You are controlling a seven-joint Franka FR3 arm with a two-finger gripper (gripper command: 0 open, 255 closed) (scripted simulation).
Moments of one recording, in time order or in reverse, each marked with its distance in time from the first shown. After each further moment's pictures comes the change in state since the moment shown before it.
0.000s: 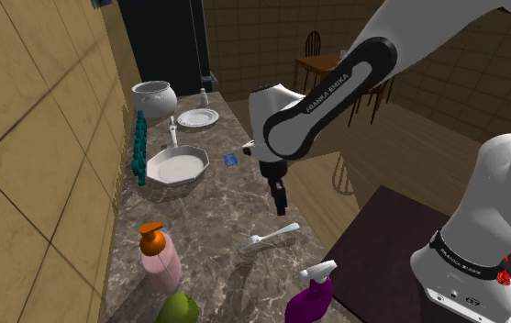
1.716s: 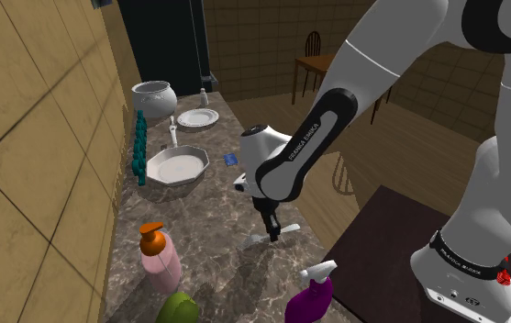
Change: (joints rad) arm 0.038 0.231 0.044 0.031 -0.006 0.184 -0.086
